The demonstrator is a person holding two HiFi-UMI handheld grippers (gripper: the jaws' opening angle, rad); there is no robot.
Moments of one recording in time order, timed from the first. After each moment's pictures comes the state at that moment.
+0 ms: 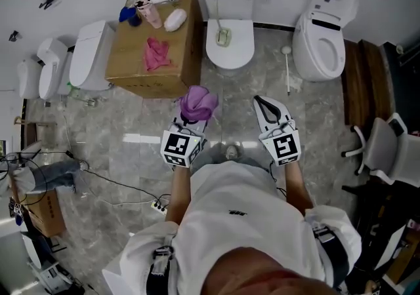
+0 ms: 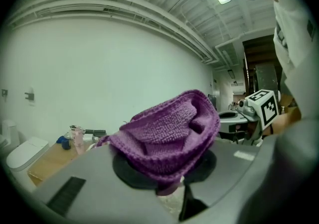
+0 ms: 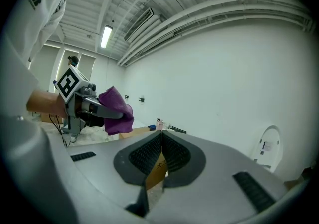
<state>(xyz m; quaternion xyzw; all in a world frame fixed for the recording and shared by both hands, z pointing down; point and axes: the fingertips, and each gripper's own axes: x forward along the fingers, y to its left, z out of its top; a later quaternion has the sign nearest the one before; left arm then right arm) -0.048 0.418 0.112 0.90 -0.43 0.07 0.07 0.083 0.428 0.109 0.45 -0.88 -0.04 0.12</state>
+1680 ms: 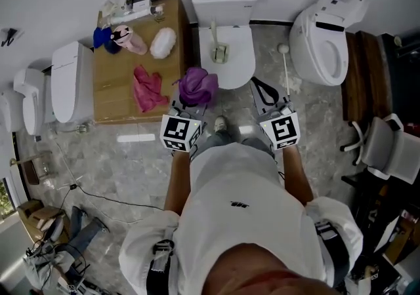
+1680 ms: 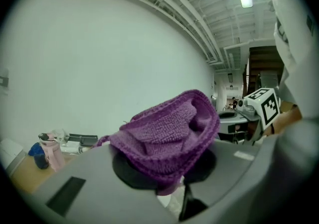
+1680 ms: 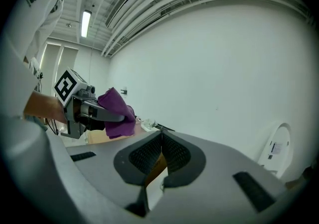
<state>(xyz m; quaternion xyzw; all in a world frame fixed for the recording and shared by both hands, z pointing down) -0.084 0.066 0.148 0.92 -0.38 0.07 0.10 0.035 0.088 0.140 0.50 -0.85 0.00 0.14</state>
